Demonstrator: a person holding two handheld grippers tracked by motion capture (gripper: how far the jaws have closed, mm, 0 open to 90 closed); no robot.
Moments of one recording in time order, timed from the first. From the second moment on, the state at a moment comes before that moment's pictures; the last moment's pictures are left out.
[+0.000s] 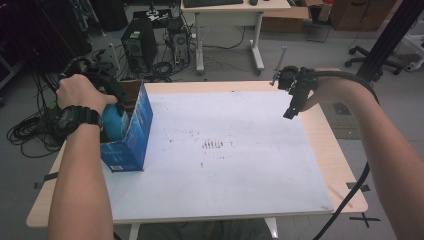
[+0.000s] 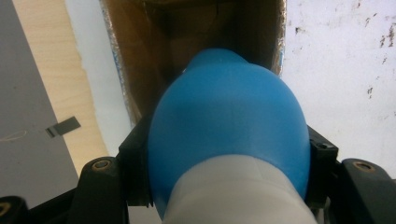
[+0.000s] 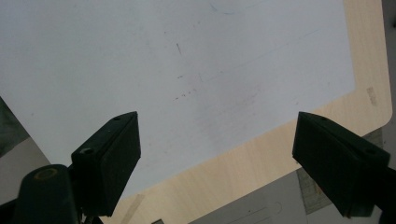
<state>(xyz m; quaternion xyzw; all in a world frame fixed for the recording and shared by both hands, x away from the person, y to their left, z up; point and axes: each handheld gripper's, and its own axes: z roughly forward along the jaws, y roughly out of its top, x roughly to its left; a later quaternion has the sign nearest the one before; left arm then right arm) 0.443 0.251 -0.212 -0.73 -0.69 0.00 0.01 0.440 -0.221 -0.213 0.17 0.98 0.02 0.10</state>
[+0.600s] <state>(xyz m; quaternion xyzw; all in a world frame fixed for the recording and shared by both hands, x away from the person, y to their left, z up) 0.446 0.250 -0.238 -0.73 -0.69 0.02 0.03 0.441 -0.218 -0.215 0.17 0.98 0.01 0.10</state>
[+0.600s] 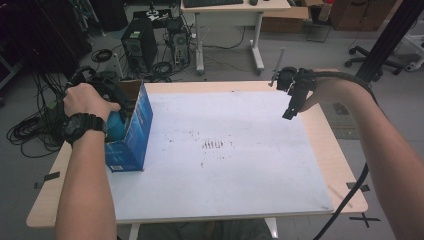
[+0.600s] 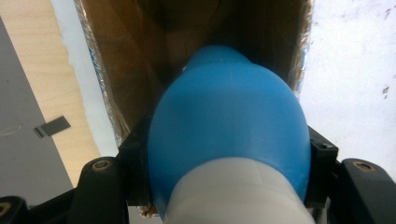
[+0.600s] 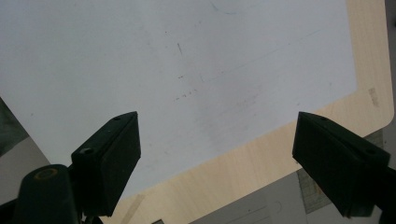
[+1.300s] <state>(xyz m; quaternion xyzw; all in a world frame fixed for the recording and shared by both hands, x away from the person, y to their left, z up) 0.445 0.252 -0.260 -0.72 -0.69 0.02 0.04 0.439 -0.219 -0.217 0.17 0.98 0.01 0.10</state>
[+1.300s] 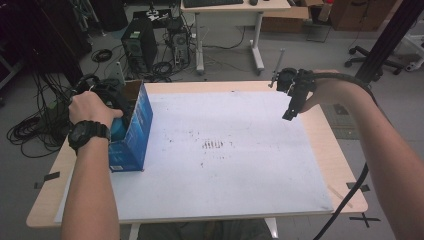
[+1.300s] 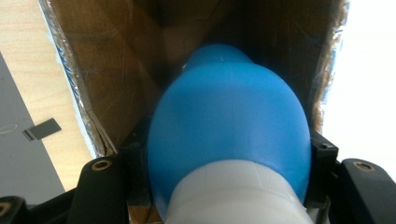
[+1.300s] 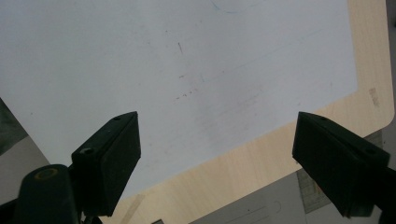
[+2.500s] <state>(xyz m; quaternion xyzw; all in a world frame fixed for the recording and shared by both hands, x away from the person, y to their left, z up) 0.446 0.260 -0.285 -0.72 -0.69 0.03 0.04 0.439 -0.219 -0.217 0.17 0.98 0.01 0.10</state>
